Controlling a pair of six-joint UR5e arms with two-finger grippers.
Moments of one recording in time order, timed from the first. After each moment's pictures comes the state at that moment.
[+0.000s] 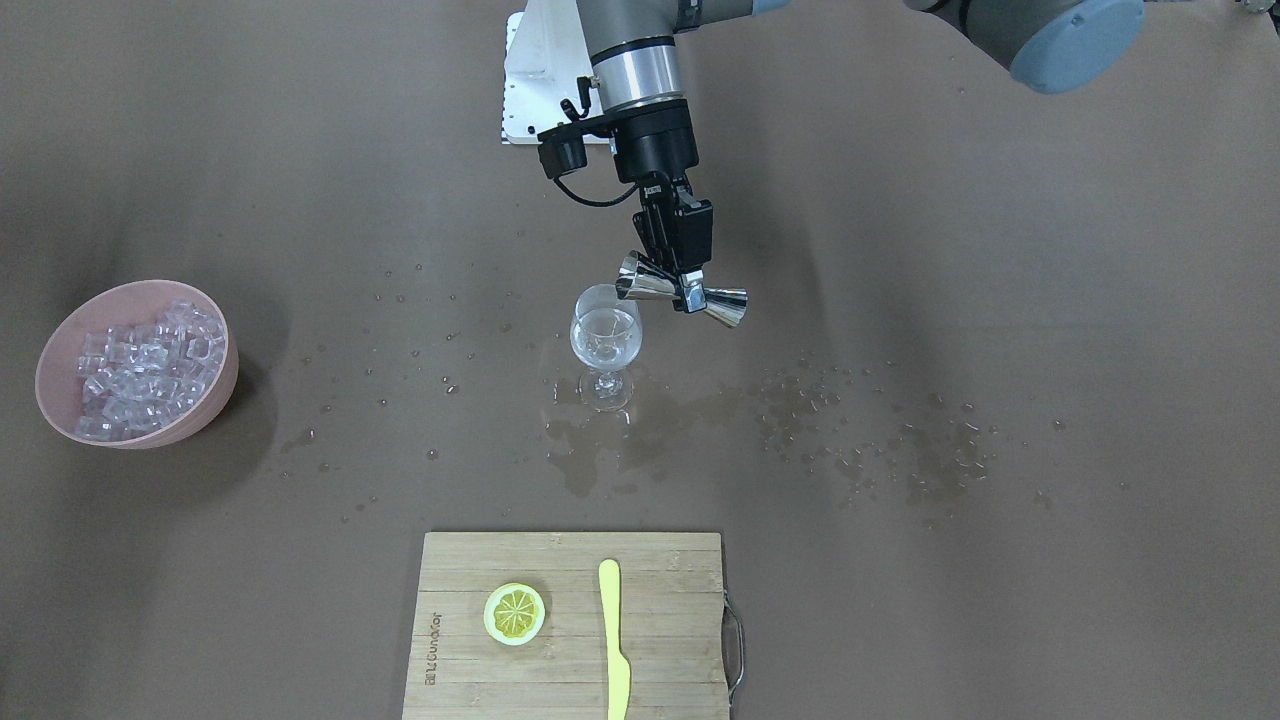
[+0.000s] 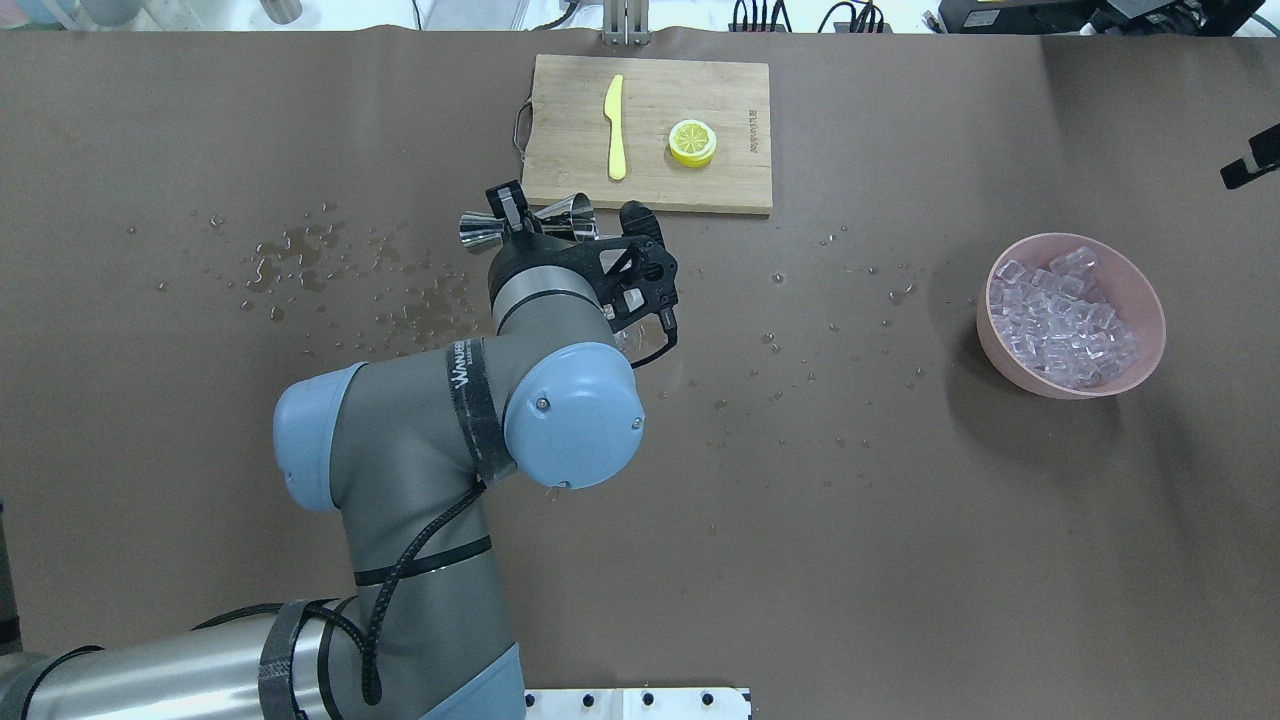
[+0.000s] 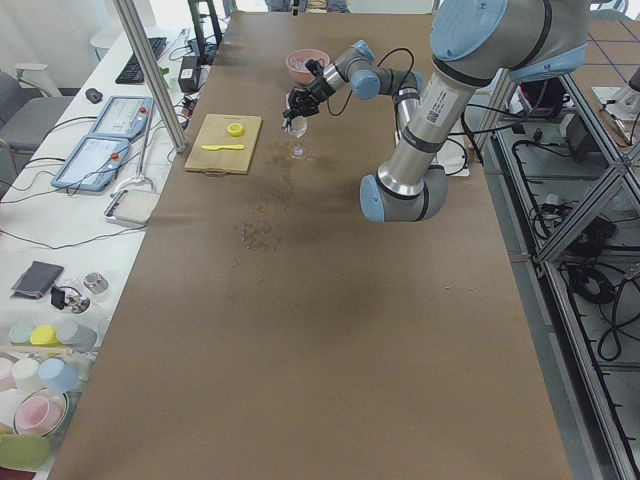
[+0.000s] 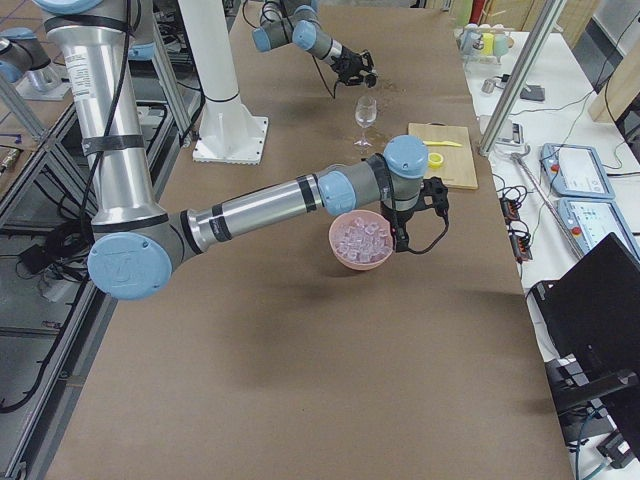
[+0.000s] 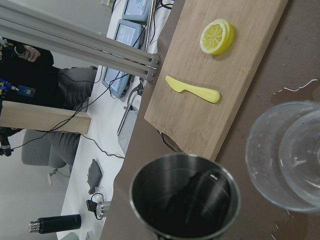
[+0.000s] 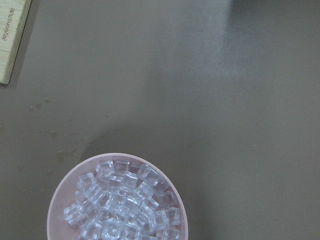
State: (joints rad) left arm -0.37 -2.38 -1.83 -1.23 -0.88 -0.12; right arm 1.41 -1.42 1.77 -1.54 2.47 0.23
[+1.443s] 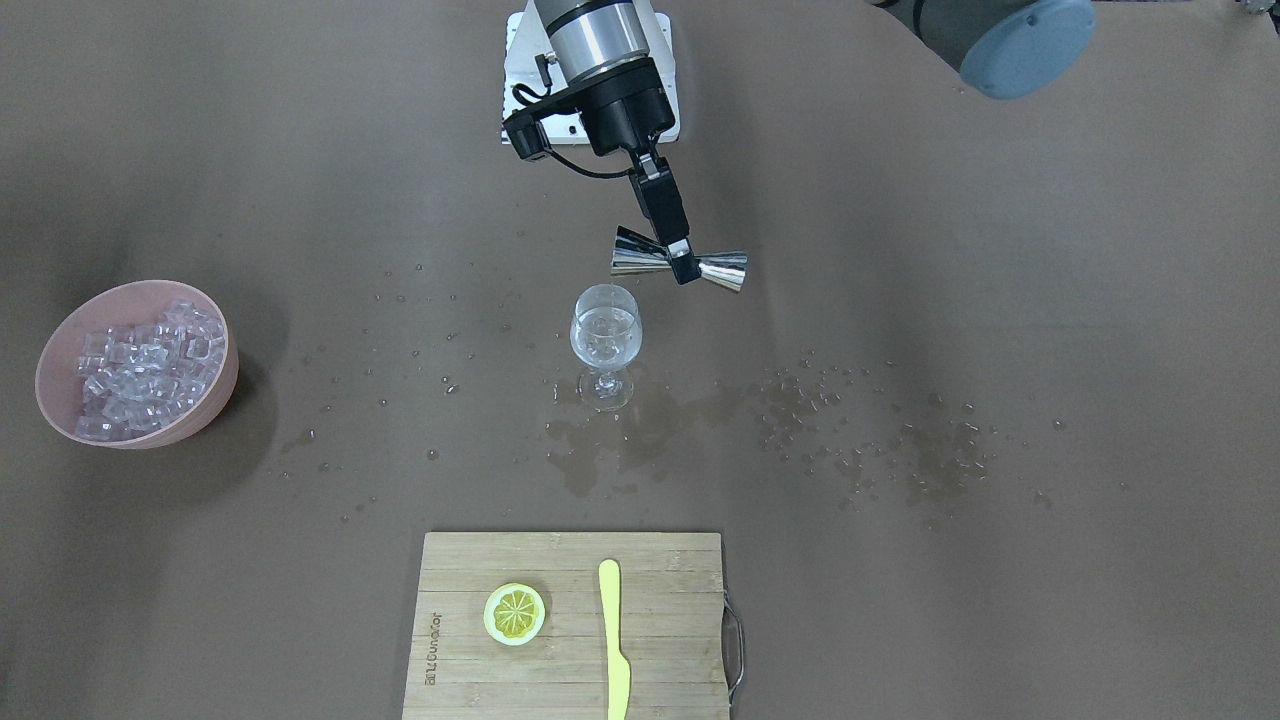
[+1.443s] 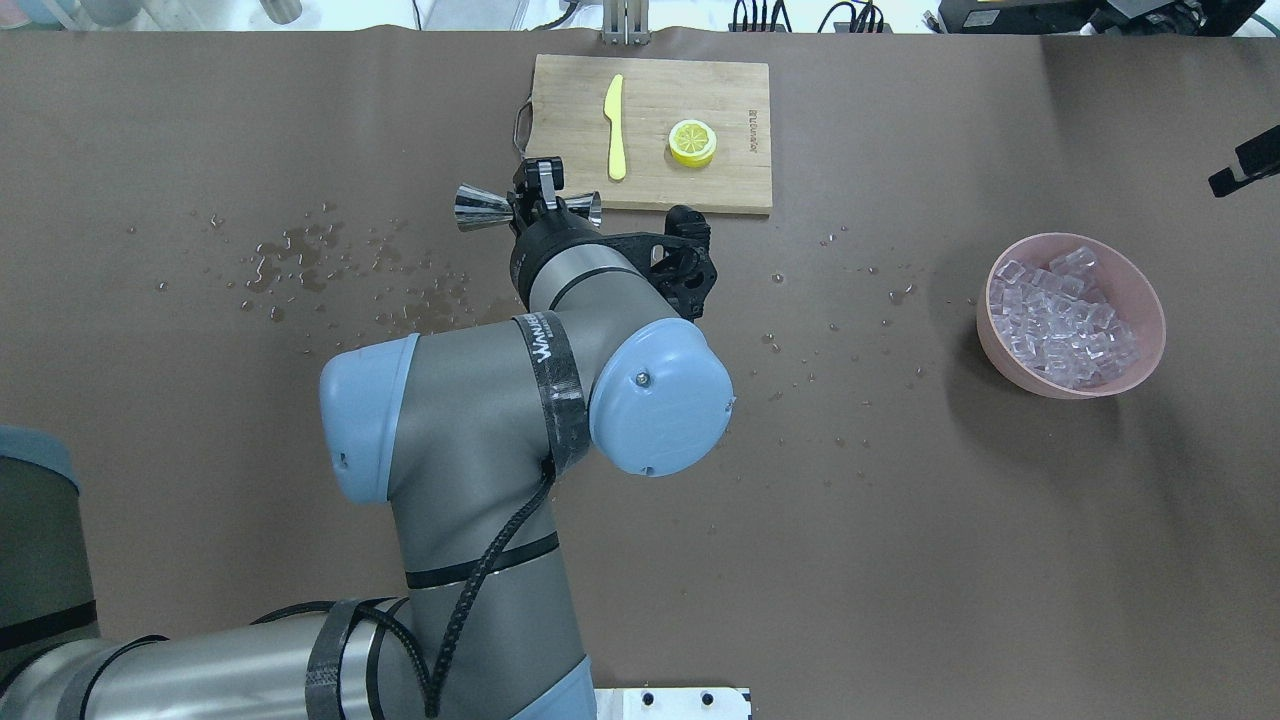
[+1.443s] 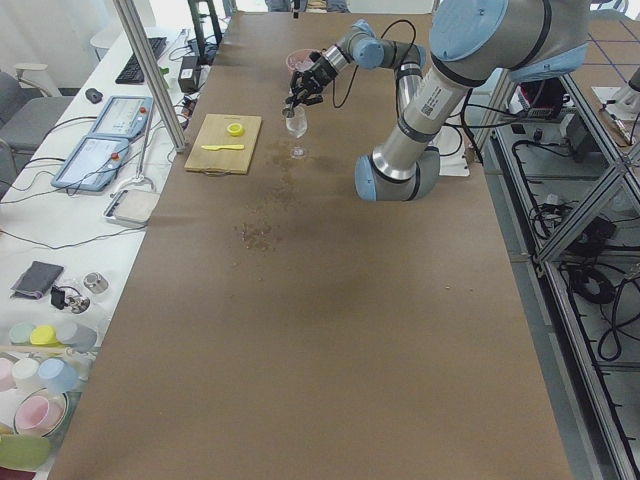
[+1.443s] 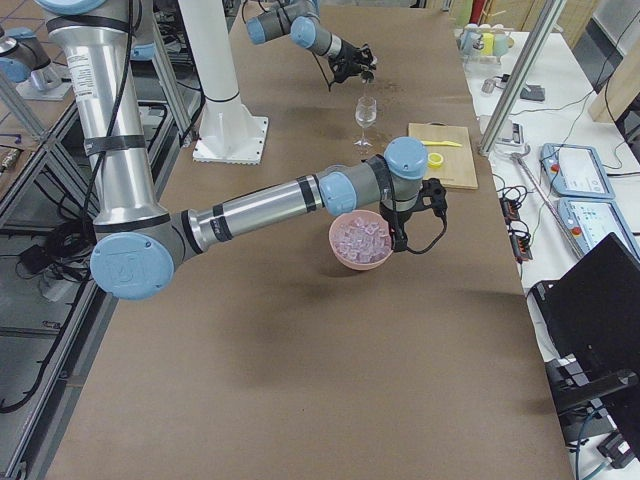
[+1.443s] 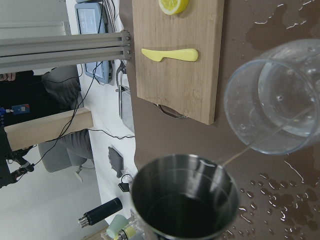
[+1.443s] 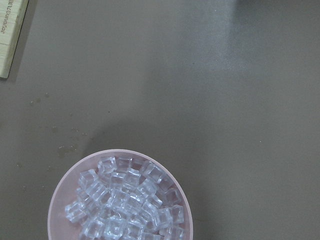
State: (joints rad) left arm -0.37 -2.50 -1.82 -0.97 -0.88 0.04; right arm 1.39 -1.42 1.77 -1.54 2.47 0.23
